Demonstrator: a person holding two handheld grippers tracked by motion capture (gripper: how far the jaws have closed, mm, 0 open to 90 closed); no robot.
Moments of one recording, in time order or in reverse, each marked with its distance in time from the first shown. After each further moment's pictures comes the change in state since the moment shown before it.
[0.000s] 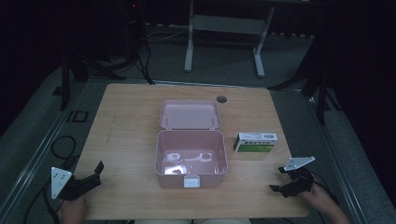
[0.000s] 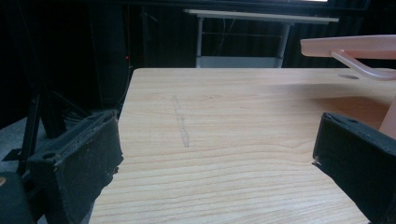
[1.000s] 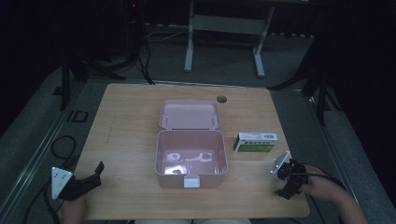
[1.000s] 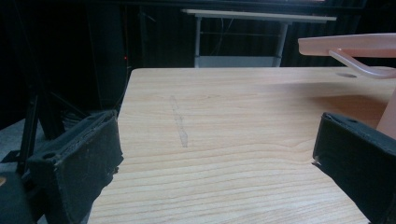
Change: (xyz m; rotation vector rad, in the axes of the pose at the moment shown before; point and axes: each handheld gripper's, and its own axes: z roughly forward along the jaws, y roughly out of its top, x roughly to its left) left arm 0.000 0.000 0.000 -0.001 -0.006 0.001; right arm 0.018 0.052 -0.006 0.463 -0.006 -0.245
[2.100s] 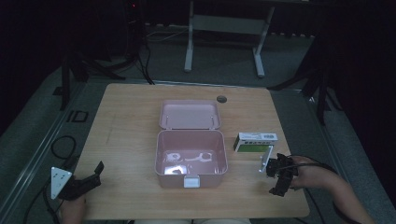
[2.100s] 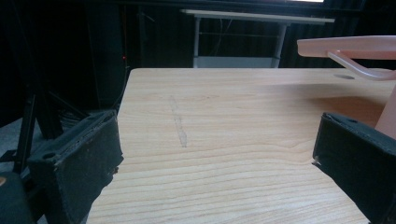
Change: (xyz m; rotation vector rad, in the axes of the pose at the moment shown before) left arm 0.001 0.000 0.000 -0.004 -0.006 -0.009; right arm 0.010 0.048 -0.024 0.085 0.058 -0.168
